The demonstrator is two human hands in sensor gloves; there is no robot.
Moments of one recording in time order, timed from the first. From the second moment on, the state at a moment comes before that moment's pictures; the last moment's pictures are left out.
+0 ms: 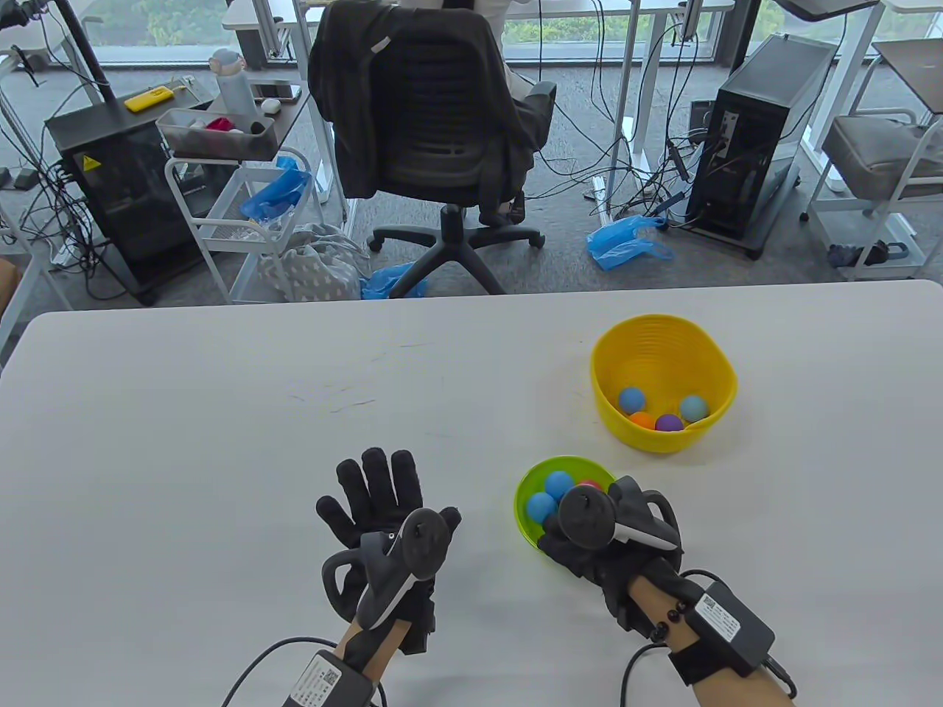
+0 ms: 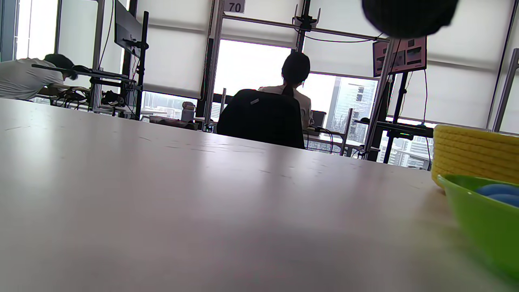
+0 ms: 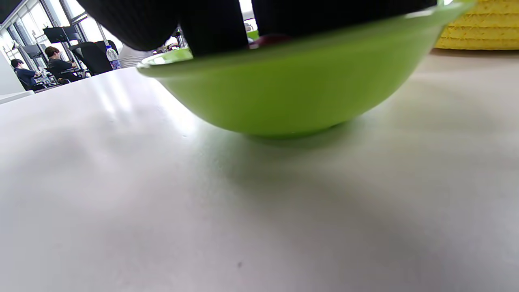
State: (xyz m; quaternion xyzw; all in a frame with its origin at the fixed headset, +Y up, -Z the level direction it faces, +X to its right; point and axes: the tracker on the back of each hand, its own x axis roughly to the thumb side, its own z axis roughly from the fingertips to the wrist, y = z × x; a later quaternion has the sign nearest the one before) left_hand -0.131 -0.703 -0.323 0.07 0.02 0.10 0.99; right_hand 0.124 -0.732 -0.367 0.22 0.11 0.96 0.09
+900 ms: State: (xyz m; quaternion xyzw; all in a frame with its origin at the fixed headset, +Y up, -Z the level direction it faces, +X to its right) left_hand -0.131 -0.702 -0.324 0.07 0.03 0.08 0.99; right_hand 0.196 -0.678 -0.368 0.24 -0.01 0.89 0.39
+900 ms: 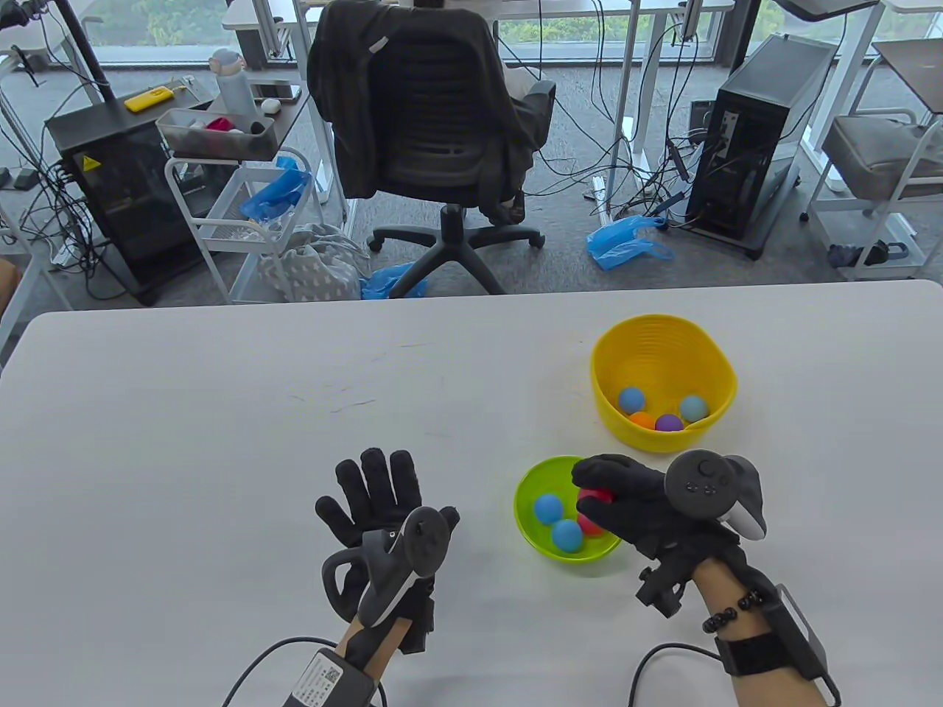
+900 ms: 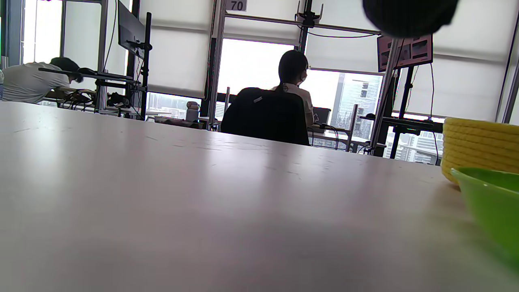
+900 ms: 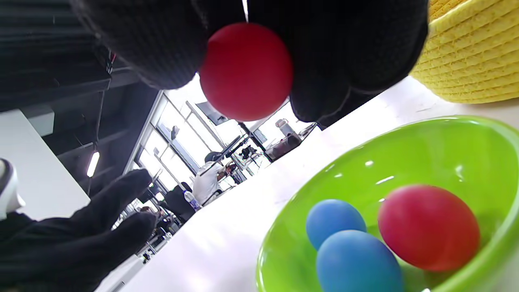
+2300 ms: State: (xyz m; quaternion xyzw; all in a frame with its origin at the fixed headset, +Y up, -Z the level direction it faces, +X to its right) left_hand -0.129 -0.703 -0.324 0.07 0.02 0.09 0.99; right_hand 0.292 -0.719 -0.416 0.03 -0.02 0.67 0.75
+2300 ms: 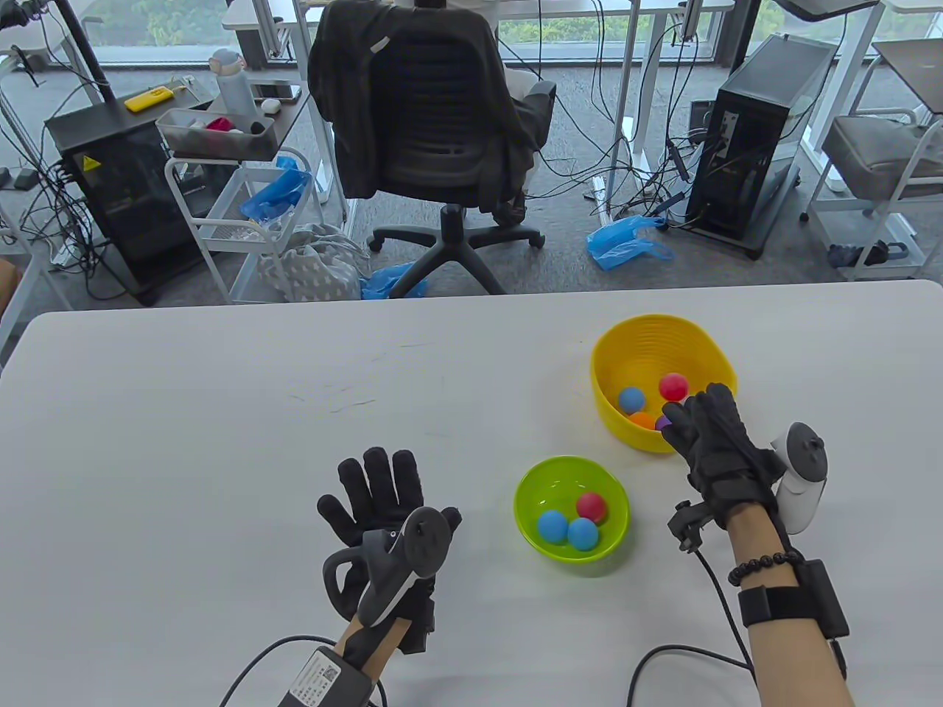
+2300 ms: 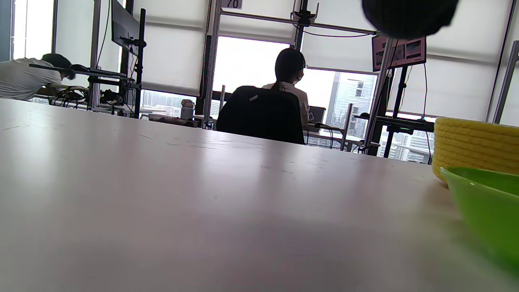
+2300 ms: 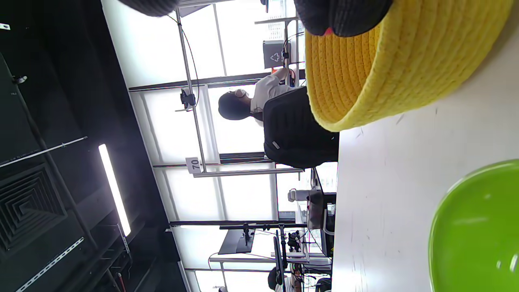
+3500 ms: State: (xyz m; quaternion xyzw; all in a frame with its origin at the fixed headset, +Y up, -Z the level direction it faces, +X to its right) left_hand -0.128 -0.702 -0.324 0.08 0.03 0.07 0.99; right_hand 0.127 -0.715 -0.358 0.25 0.13 0.96 0.09
